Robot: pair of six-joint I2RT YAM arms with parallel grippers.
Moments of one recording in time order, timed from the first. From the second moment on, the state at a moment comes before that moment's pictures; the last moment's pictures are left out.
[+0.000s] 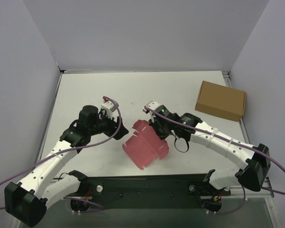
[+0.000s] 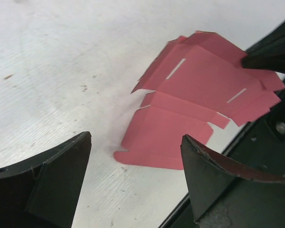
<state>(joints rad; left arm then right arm) -0.48 0.97 0.78 -0.35 0.43 -0.16 0.92 1.34 1.17 -0.76 0.17 0.11</state>
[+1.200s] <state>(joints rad) -0.74 1.41 0.24 0.66 0.22 -0.75 0.89 1.60 1.10 -0.68 0.53 0.24</state>
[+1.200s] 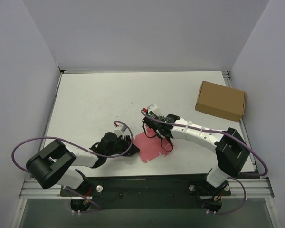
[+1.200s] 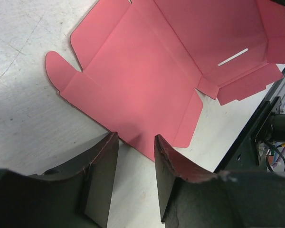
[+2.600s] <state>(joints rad) -0.74 1.13 0.31 0.35 0.04 -0.56 1.04 1.56 1.10 -0.63 0.42 0.29</state>
